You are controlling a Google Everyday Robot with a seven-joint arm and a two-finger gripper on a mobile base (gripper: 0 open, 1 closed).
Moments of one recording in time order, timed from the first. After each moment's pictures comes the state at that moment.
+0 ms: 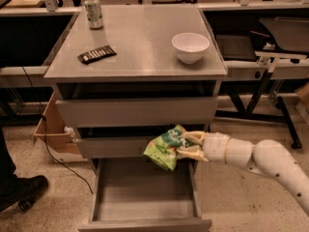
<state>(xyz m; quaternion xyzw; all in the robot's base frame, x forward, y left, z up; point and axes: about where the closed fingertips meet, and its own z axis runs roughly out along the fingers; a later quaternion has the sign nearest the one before) 0.550 -0.111 0.648 -0.51 0.62 0.20 0.55</state>
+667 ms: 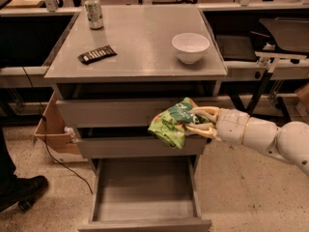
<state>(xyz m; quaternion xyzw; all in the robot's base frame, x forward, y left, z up) 0.555 -0.128 0.771 -0.52 0.56 0.16 0.63</state>
